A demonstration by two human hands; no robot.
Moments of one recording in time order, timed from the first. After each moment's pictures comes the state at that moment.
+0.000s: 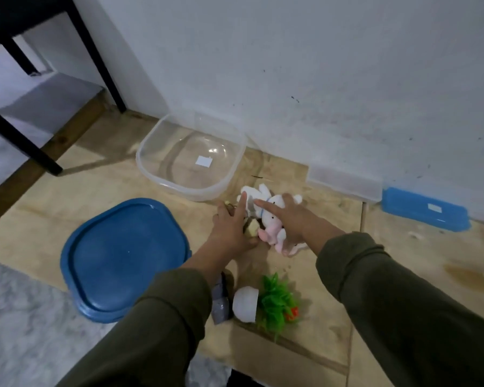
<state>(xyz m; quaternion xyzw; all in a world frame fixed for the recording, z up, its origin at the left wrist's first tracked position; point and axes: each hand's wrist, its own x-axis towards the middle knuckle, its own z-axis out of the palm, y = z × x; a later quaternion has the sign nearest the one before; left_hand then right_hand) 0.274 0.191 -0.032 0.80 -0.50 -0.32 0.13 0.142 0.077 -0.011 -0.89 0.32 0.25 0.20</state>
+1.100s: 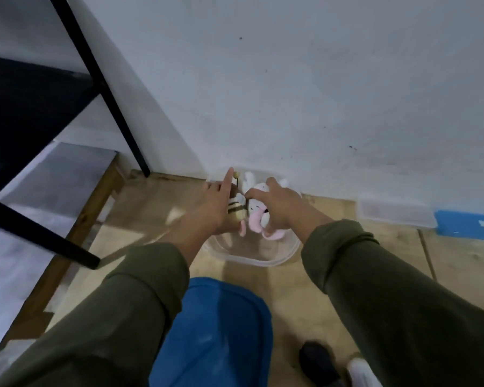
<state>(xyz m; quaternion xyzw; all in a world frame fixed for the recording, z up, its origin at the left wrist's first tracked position) 0.523 0.105 0.024 0.73 -0.63 -0.25 0.07 0.358 0.043 0.039 -0.88 0.43 0.13 0.18</state>
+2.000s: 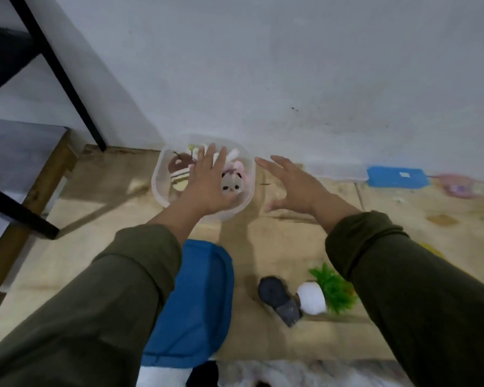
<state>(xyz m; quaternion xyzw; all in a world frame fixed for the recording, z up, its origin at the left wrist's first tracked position) 0.444 0.149 0.031 0.68 -0.70 -0.18 0.14 0.230 0.111 0.062 -0.86 0.48 0.03 0.18</state>
